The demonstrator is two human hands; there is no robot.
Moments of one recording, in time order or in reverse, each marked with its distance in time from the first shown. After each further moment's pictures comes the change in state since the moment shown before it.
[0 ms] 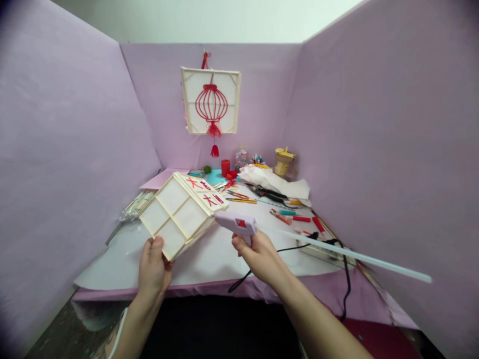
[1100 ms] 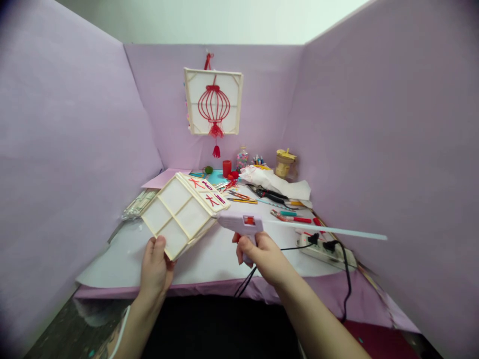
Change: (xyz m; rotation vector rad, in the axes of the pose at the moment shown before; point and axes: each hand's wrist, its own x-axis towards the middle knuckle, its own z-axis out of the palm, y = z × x) left_hand -0.003 0.001 0.001 -0.021 -0.010 -0.031; right_hand -0.003 0.016 0.000 0.494 -0.169 0.087
